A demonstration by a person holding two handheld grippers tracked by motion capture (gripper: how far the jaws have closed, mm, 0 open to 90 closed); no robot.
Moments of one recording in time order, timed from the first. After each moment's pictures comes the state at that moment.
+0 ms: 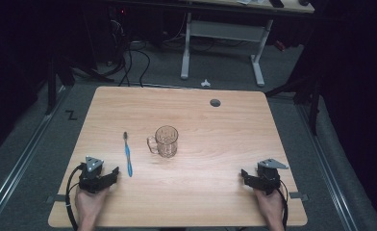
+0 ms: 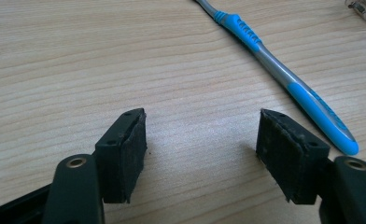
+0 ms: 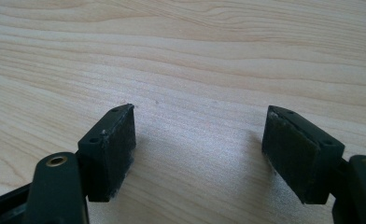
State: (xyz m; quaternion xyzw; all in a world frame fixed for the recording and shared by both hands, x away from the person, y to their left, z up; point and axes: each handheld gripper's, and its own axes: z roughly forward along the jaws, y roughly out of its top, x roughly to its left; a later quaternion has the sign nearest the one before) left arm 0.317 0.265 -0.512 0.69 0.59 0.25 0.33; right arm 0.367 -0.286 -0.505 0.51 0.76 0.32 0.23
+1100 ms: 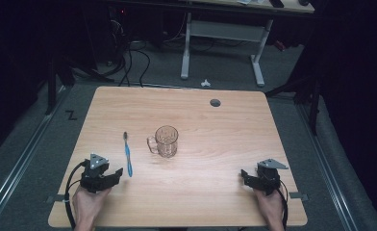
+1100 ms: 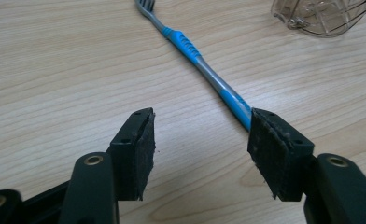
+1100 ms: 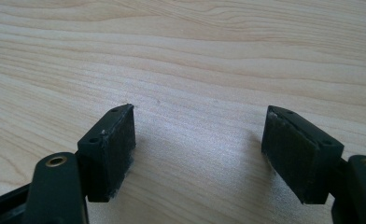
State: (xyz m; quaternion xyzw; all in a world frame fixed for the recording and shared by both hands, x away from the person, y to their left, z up) left arm 0.313 0.245 -0.477 0.73 0.56 0.21 0.32; right arm 0.366 -0.286 -0.505 0.51 0.76 0.32 0.23
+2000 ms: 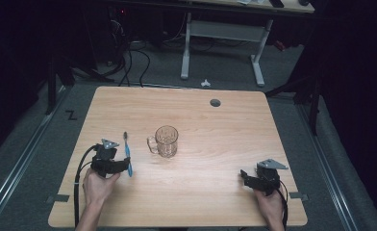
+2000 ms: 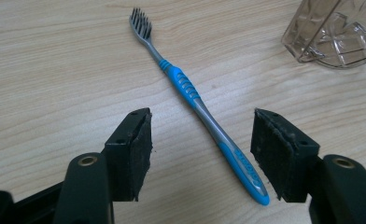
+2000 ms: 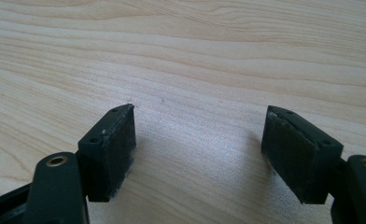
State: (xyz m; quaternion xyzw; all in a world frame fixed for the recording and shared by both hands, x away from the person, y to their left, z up) left arm 0.359 0.225 -0.458 0.74 0.58 0.21 0.28; right arm 0.365 -0.285 -0.505 0.50 0.77 0.32 0.23
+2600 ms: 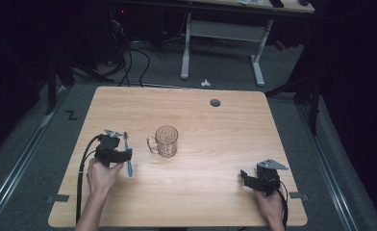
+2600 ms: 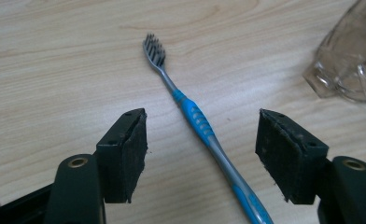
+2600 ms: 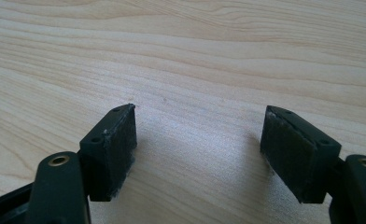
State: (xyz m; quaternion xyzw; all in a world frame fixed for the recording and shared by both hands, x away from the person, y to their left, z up) left arm 0.391 0.222 -0.450 0.73 0.60 0.21 0.26; right arm 0.364 -0.285 -0.505 0.50 0.77 0.32 0.23
